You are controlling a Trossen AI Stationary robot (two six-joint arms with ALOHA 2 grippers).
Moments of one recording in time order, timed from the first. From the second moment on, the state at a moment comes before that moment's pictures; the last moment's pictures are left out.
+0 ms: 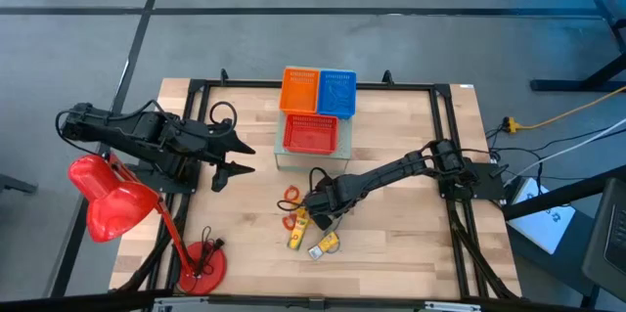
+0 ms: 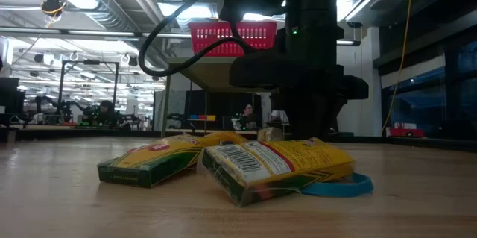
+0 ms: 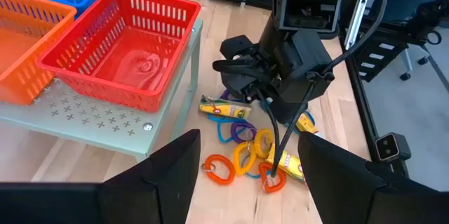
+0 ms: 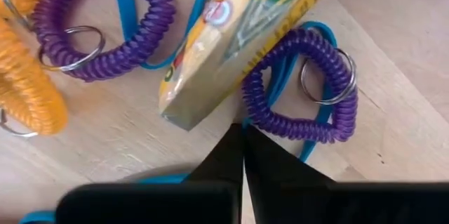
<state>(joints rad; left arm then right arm) -0.22 0.84 1.02 -0.70 -0.18 -0.32 0.29 2.17 1.56 -0.96 0.04 1.11</state>
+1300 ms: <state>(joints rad) -0.22 0.84 1.02 -0.90 -0.22 -0.22 -0.04 1.88 2.21 -1.25 0.56 0.93</state>
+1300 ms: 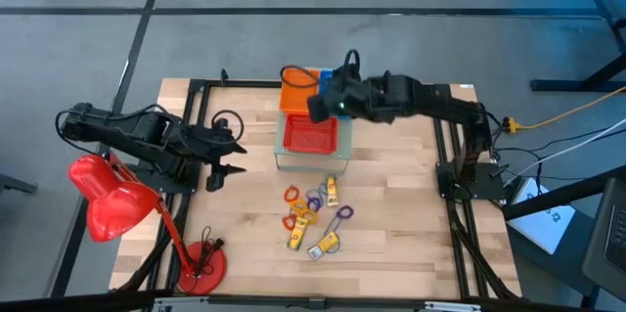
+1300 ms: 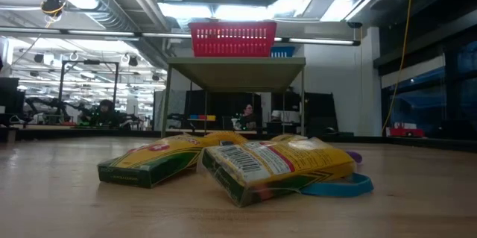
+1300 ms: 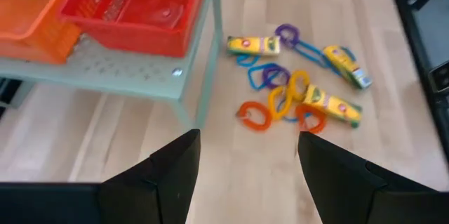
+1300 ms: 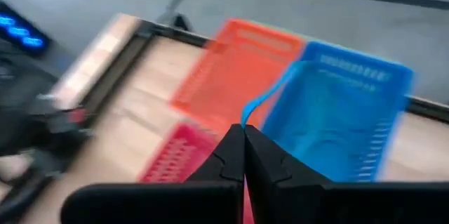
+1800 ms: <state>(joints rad) -0.22 0.83 1.02 -0.90 -0.28 -0.17 -0.32 1.89 2.06 -1.23 0.29 0.78</state>
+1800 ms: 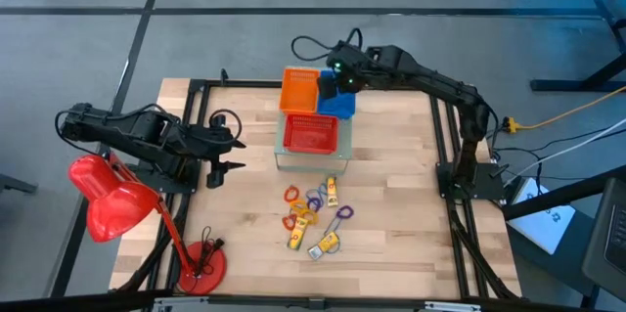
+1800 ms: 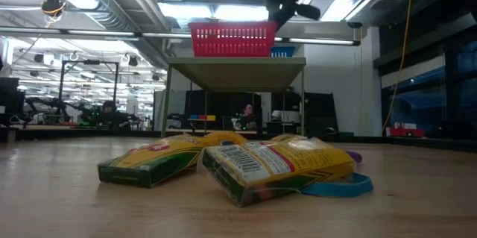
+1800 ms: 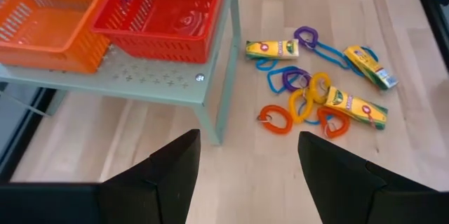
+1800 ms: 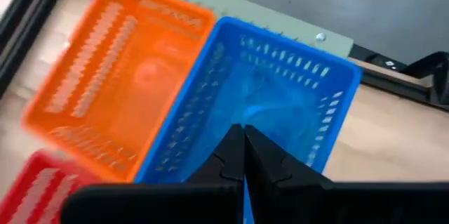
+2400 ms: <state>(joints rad) -0.22 0.83 1.02 -0.90 -0.29 -0.20 -0.36 1.89 2.02 -1.12 0.21 0.66</state>
